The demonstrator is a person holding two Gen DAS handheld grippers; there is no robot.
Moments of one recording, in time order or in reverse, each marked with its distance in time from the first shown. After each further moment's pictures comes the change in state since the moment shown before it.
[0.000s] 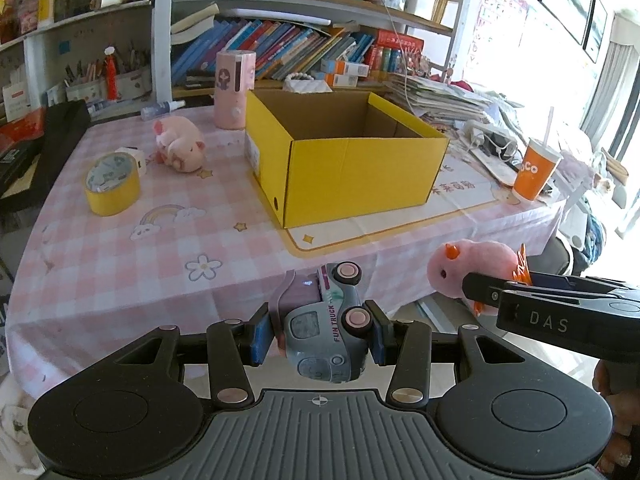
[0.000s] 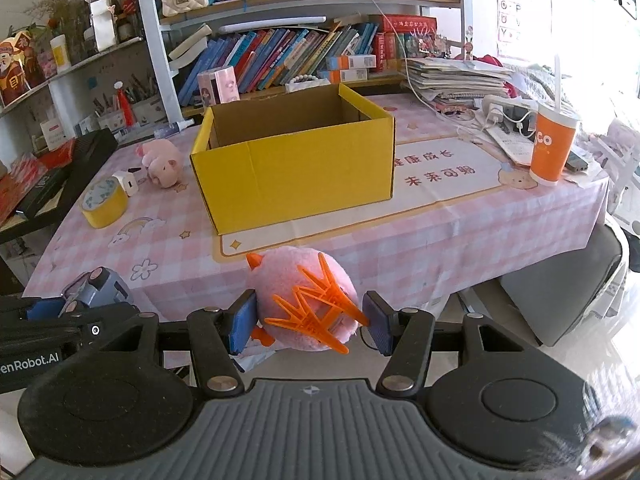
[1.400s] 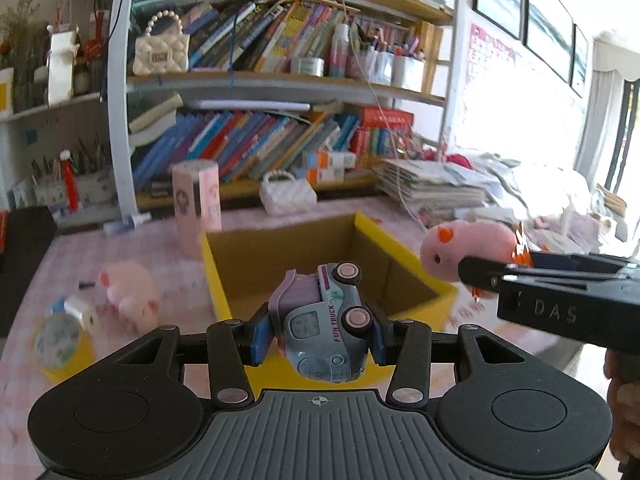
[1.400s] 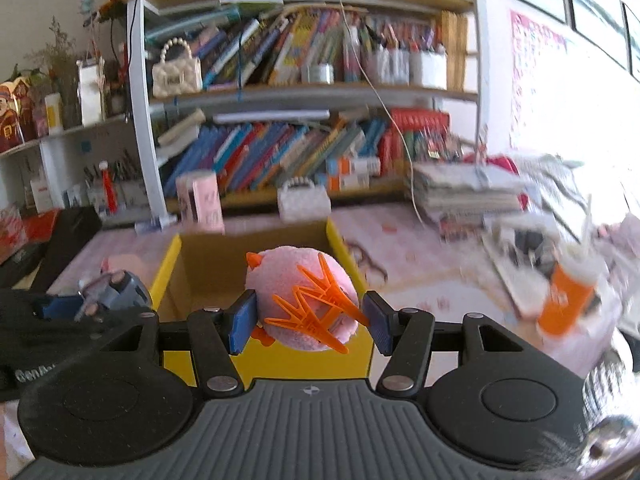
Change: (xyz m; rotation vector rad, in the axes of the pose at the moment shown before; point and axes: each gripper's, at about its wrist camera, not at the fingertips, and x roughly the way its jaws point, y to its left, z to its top) left arm 0.081 -0.032 0.141 0.059 -0.223 0.015; right arm 0.059 -0.043 0.148 -0.098 -0.243 0.019
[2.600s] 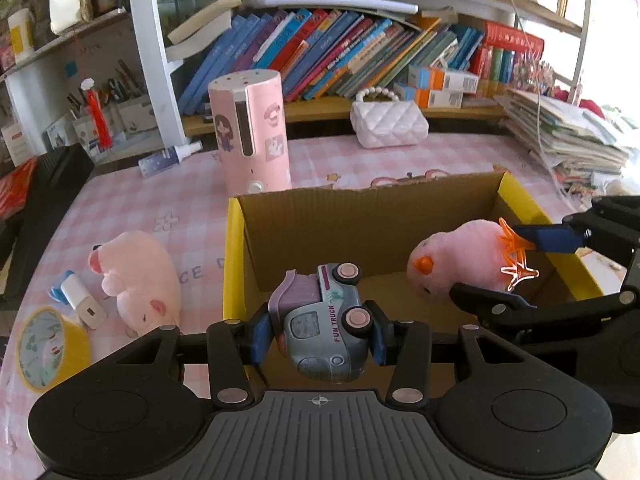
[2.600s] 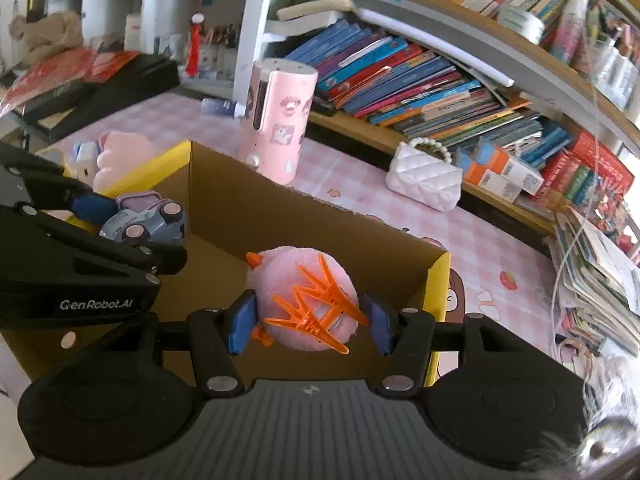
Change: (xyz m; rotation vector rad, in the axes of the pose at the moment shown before) left arm 0.170 0.026 0.031 -0.092 0.290 0.295; right arm 0.229 0.013 0.034 -0.515 0.255 0.330
